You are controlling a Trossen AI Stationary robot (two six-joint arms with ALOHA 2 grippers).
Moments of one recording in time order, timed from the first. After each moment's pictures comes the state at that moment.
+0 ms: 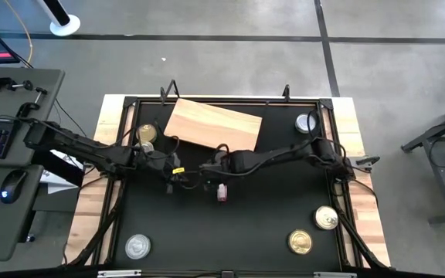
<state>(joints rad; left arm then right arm) -0.14 1.03 0.37 0.02 0.05 -0.35 0.16 2.19 1.98 -1.09 0.13 1.28</state>
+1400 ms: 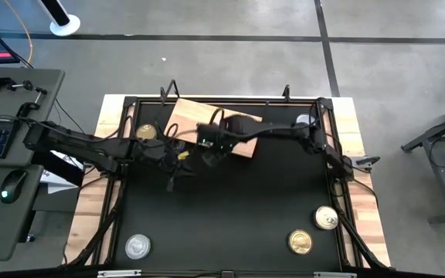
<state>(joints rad) -0.11 1.03 0.63 -0.08 0.07 -0.03 -0.06 2.25 2.29 -1.32 0.12 0.64</state>
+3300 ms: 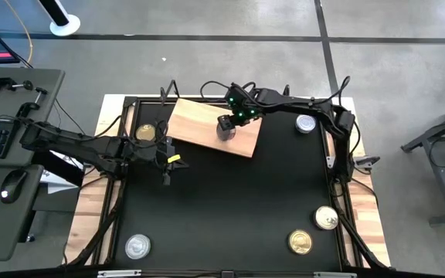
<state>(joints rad) -0.15 0.90 0.64 -0.27 -0.14 -0.20 -0.42 1.97 1.64 -0.74 -0.15 0.67</state>
